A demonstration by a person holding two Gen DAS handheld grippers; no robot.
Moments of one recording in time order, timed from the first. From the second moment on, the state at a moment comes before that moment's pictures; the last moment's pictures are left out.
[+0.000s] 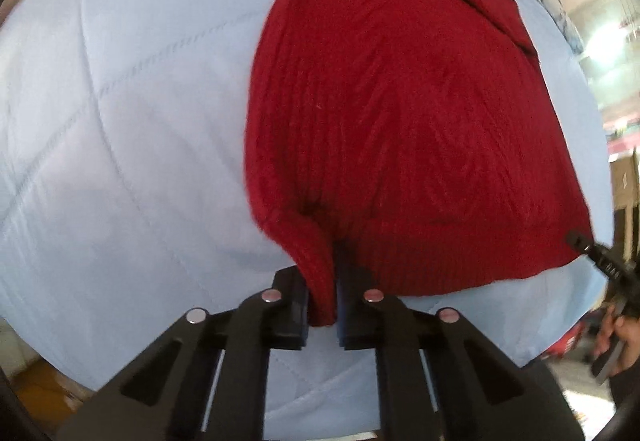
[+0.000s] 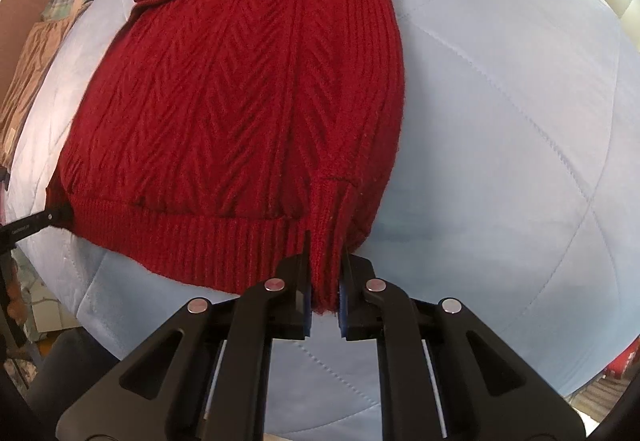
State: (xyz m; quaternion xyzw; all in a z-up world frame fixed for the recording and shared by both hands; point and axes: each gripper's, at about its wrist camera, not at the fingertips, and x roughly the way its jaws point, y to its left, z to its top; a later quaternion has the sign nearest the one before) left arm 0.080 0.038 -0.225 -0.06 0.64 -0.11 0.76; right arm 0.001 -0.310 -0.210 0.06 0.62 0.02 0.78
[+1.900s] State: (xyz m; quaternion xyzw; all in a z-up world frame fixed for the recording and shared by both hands) left arm 0.406 0.001 -0.152 0.06 0.34 -0.10 0.93; right arm 0.300 -0.374 -0.155 0.03 0.36 0.04 0.93
